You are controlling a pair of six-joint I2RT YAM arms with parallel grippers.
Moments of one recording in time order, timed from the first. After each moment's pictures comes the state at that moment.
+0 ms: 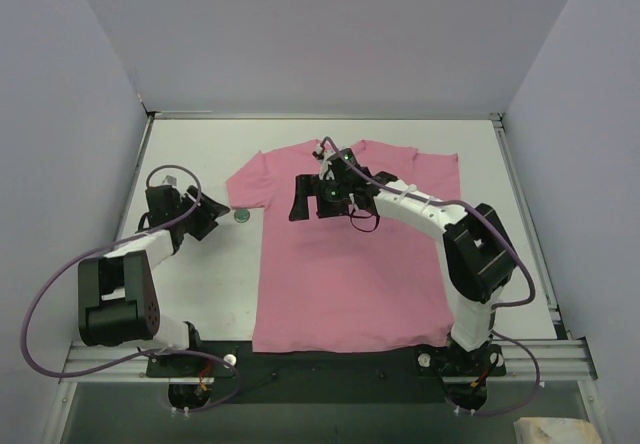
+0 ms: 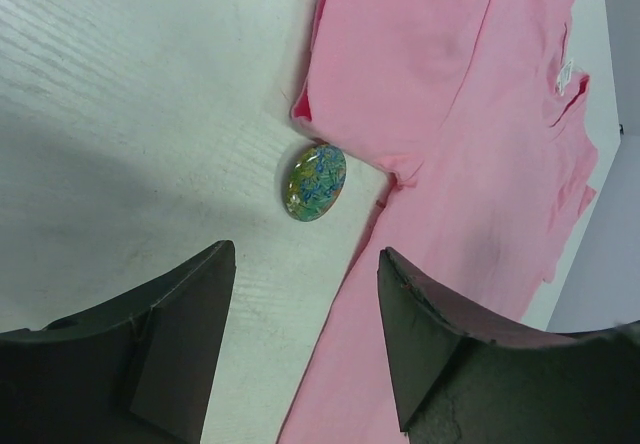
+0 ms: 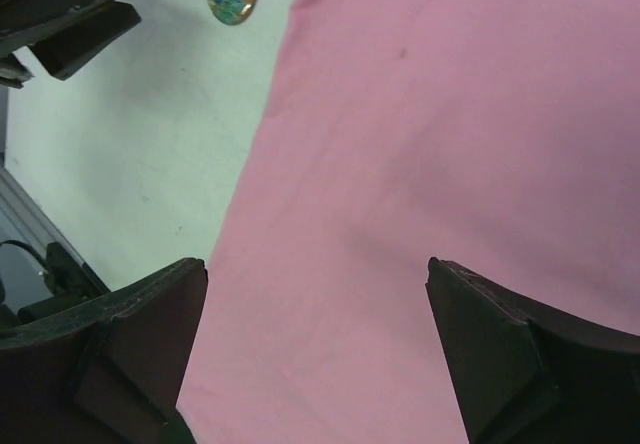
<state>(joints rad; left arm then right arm) 0.15 1.45 0.62 0.10 0.38 -0.79 0.68 1.80 1.28 -0.27 -0.30 0.47</state>
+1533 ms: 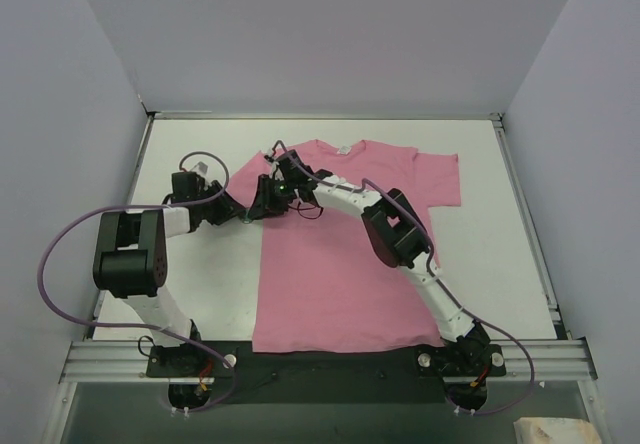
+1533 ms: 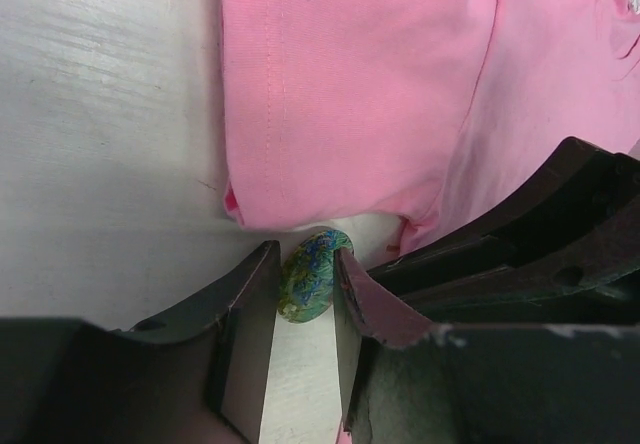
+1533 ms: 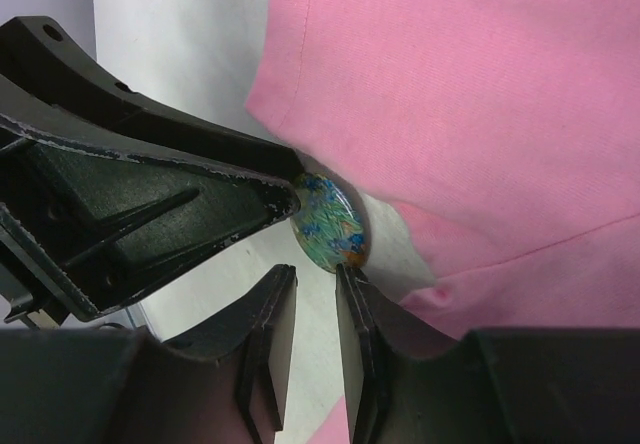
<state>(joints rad) 0.04 1.76 0.81 0.17 0.41 -0.62 0.75 2.53 1.99 -0.18 -0.52 0.72</state>
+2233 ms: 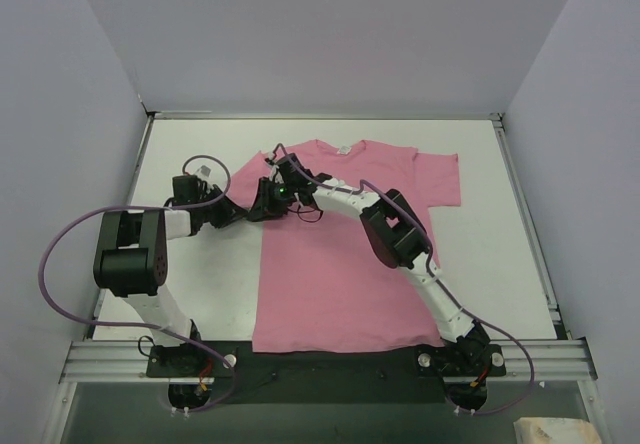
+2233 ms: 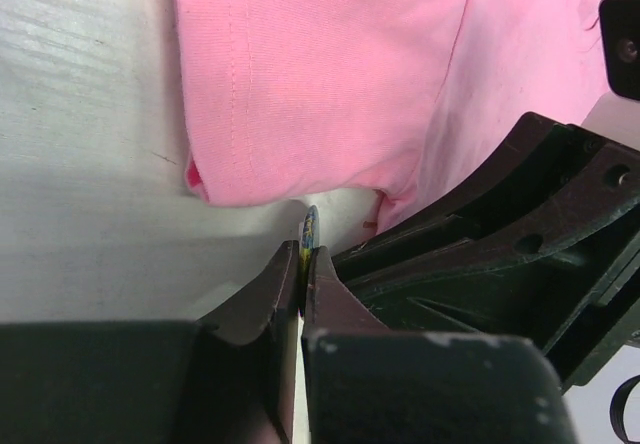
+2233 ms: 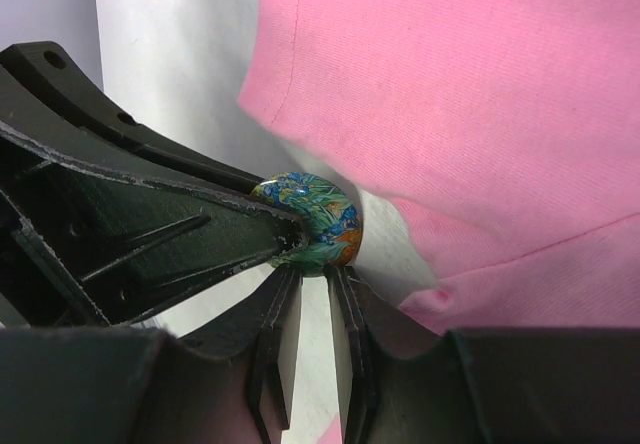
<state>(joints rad) 0.03 1.77 0.77 0.22 0.49 -0.67 0.76 2.53 1.95 -0.13 -0.53 0.76</state>
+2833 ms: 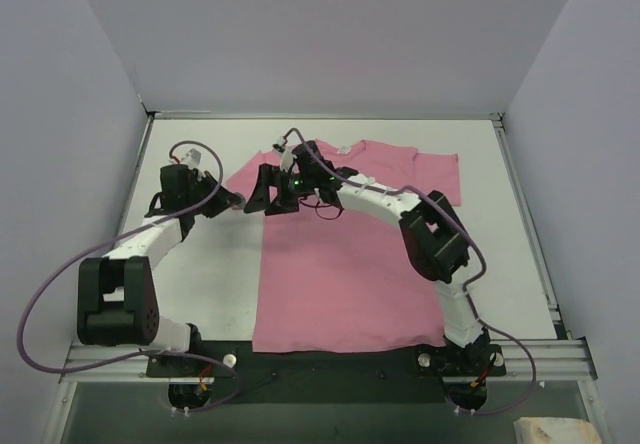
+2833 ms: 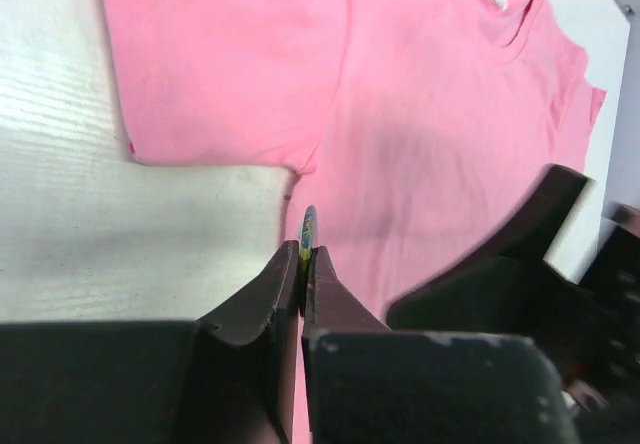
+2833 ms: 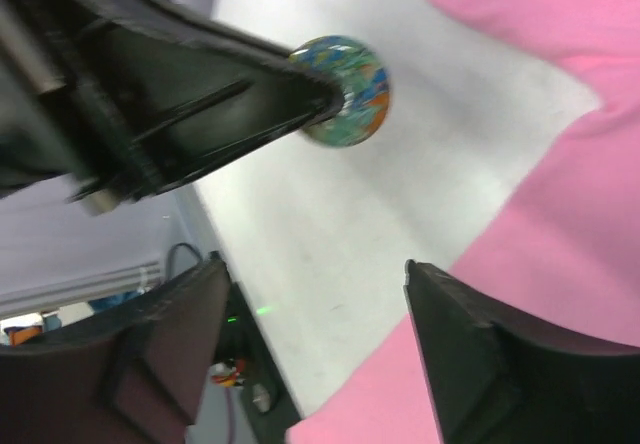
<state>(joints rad) 0.01 1.50 0.77 0.06 0.42 -0.63 0.76 2.21 1.65 -0.06 -0.59 0.73</state>
